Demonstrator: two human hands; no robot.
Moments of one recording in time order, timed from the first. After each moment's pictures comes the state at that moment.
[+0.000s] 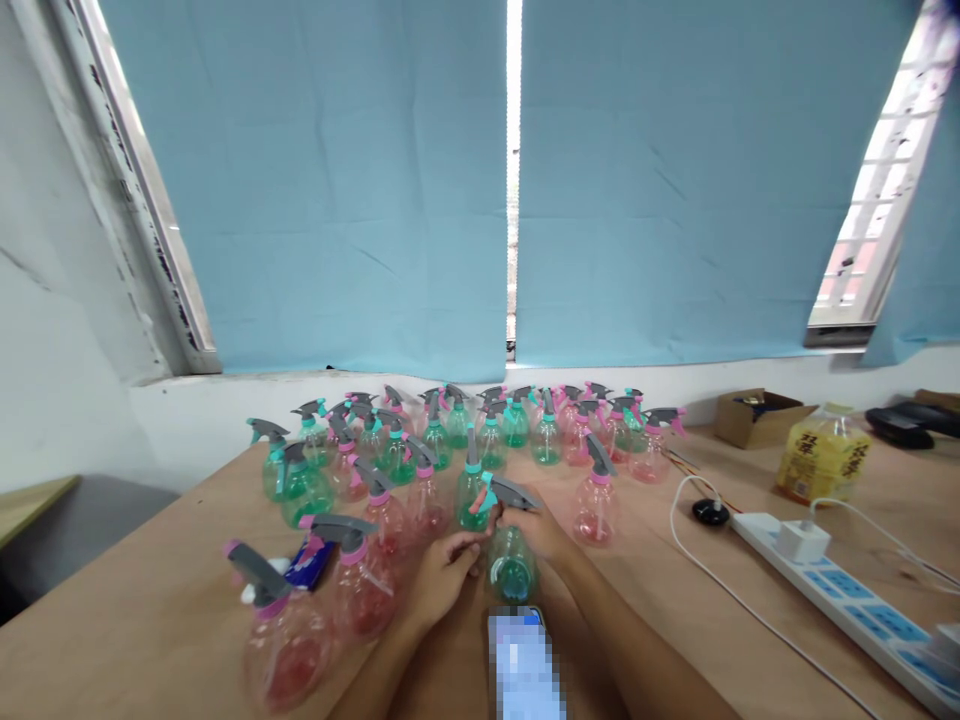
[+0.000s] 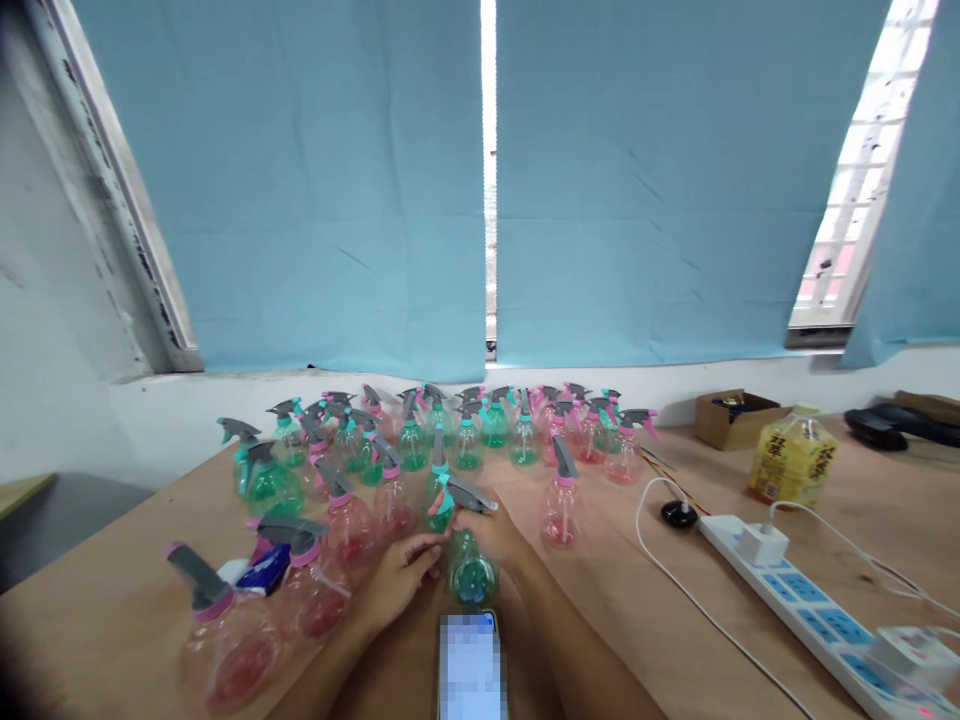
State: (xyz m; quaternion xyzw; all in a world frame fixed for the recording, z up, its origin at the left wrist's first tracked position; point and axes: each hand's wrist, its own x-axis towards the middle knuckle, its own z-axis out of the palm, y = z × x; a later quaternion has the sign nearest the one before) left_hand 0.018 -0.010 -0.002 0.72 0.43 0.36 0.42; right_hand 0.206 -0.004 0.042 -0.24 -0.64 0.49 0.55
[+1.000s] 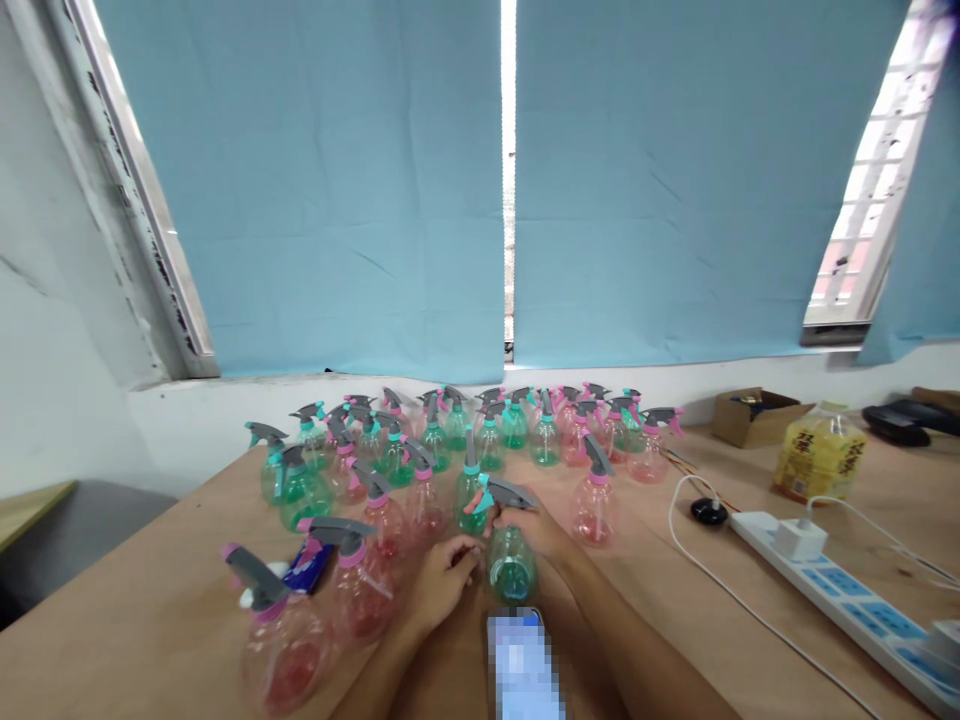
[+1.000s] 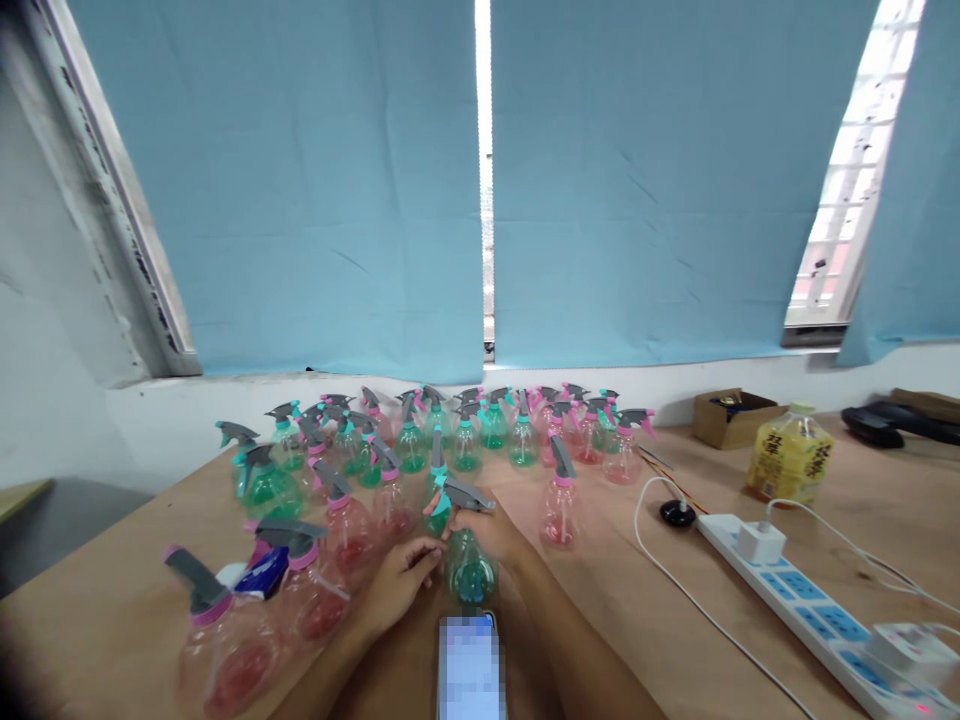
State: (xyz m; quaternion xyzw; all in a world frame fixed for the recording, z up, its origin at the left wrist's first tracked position) left_hand 0.020 -0.010 -0.003 0.74 0.42 0.36 0.39; right_hand 0.208 -0.004 0.047 -0.22 -0.64 0.50 0.53
